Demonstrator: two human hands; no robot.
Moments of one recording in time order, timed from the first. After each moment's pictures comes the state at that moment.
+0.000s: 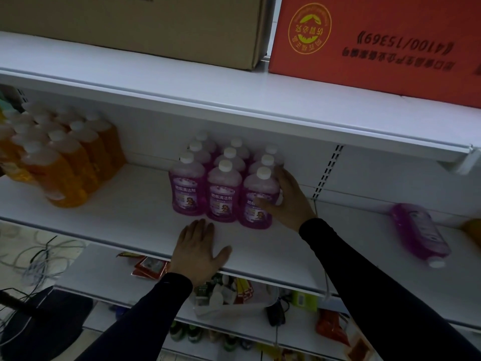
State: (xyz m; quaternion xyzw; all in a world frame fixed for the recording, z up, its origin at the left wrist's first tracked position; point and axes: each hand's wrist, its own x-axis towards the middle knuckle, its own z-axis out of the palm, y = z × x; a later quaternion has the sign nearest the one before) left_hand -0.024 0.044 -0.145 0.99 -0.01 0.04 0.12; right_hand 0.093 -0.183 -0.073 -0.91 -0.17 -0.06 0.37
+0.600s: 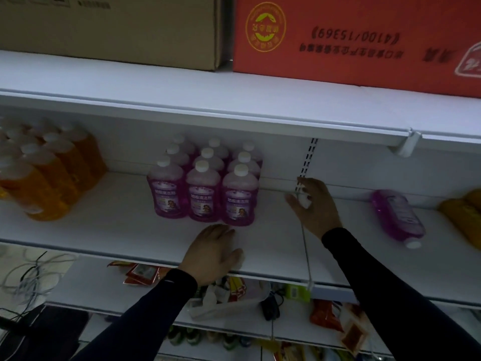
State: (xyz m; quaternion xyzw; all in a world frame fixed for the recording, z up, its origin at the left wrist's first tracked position) left_hand -0.021 0.001 -0.121 0.97 -0.15 0.03 0.20; right_hand 0.066 -0.269 -0.083 -0.89 -0.09 -0.21 0.39
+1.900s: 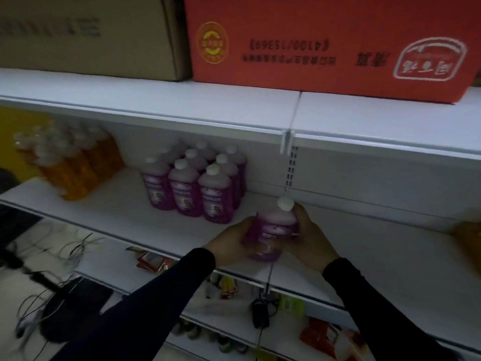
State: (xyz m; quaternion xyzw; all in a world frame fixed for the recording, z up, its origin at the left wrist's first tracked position) left_hand -0.010 -0.146 -0.079 0.87 -0.11 -0.10 0.47; right_hand 0.020 -0.354 -0.075 -0.82 -0.21 0.05 0.53
